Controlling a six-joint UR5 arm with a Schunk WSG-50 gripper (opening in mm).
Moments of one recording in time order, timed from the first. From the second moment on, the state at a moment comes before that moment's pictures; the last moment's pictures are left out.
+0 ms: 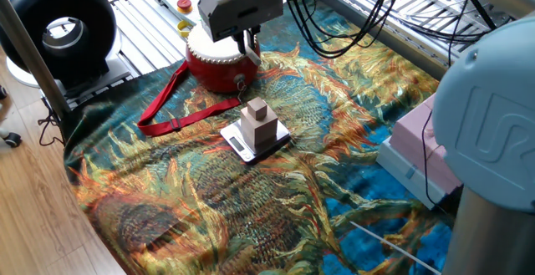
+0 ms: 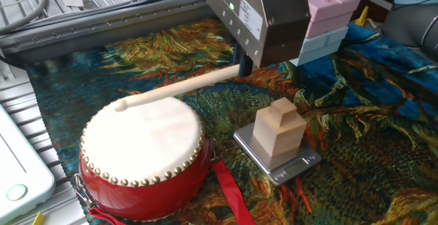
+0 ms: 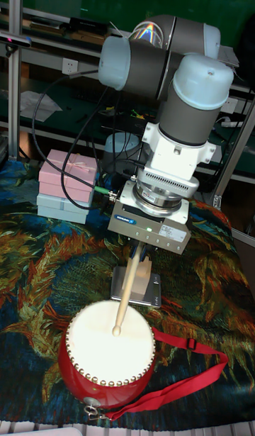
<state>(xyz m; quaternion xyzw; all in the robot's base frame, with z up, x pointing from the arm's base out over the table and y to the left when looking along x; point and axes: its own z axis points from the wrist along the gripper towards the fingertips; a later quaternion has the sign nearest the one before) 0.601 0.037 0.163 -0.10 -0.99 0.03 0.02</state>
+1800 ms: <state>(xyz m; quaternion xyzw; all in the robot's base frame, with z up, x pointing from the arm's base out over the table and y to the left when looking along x) 0.615 0.039 0.132 -0.10 -1.00 0.01 -0.01</state>
